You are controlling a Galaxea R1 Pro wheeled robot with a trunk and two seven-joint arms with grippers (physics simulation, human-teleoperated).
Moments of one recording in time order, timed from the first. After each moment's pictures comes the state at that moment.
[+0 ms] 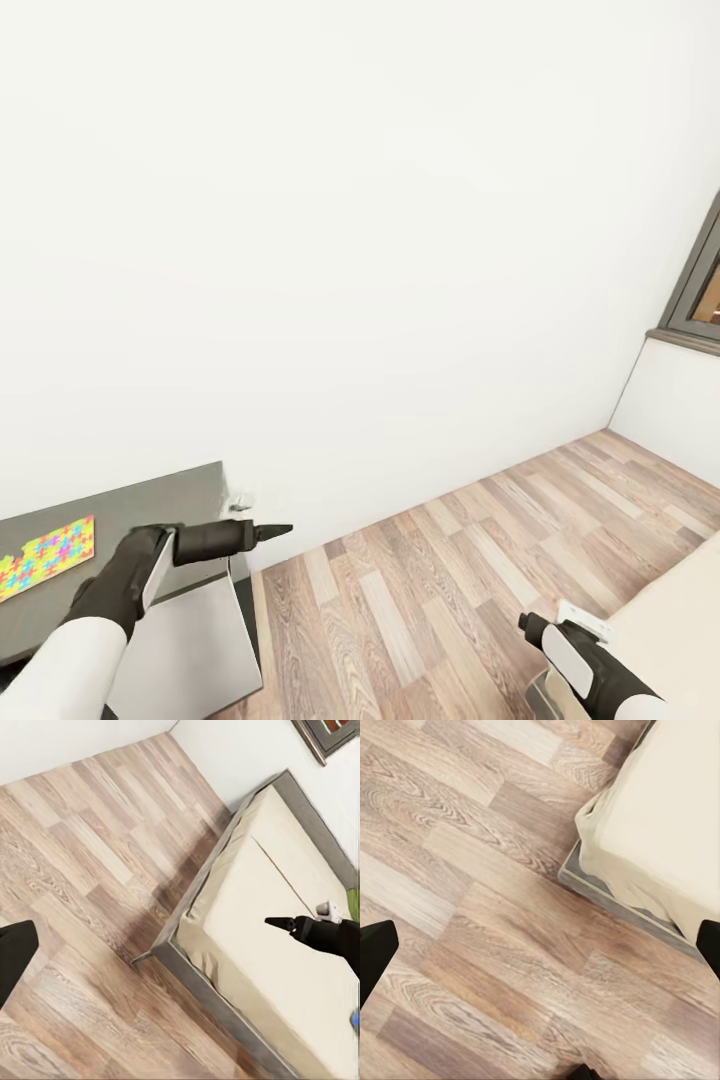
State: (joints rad) left arm -0.65 0.13 0.21 -0.74 -0.07 0.62 -1.12; right arm -0.53 -0.18 0.19 -0.42 -0.75 0.20 -0.37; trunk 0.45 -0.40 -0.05
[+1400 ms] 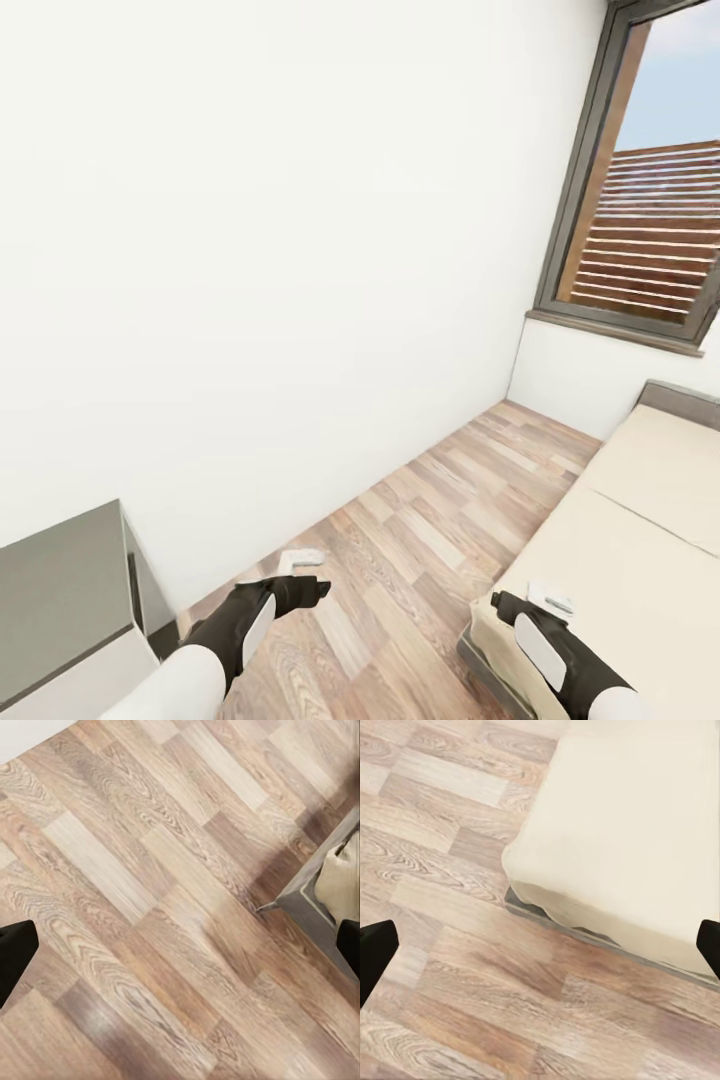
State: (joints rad) left arm -0.64 -0.16 0.17 -0.39 -0.13 0.28 -0.18; right arm -0.53 -0.12 0.24 -0.49 -0.70 0.15 -0.38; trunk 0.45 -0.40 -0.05
